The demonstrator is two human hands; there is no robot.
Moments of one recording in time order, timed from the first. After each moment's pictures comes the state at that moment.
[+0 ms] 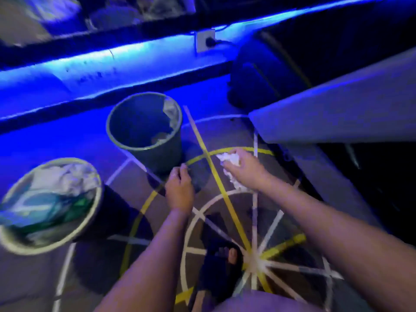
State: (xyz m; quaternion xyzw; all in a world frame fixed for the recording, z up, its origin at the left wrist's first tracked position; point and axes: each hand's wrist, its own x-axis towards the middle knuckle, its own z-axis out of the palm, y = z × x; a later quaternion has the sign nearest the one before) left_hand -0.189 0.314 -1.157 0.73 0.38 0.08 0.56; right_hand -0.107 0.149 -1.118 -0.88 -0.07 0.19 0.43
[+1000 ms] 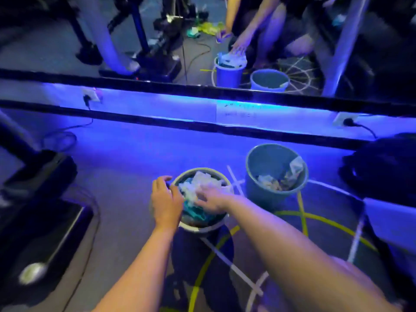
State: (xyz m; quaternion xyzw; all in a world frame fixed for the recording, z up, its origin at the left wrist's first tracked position) left_hand -0.380 0.591 -1.041 0.73 0.50 0.34 0.31; right_hand -0.245 0.518 -1.032 -0.79 -0.51 0.34 0.01
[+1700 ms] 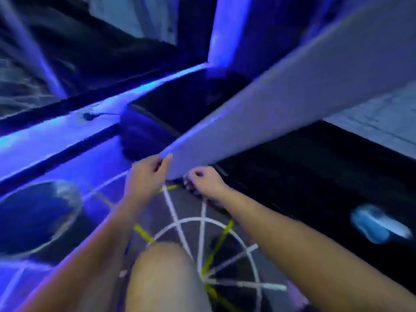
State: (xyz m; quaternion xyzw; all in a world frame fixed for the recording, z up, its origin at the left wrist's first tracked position) left_hand -0.108 0.221 -0.955 0.88 -0.13 0.07 0.45; right_hand -0.152 0.045 -0.963 -0.84 0.14 0.08 0.52
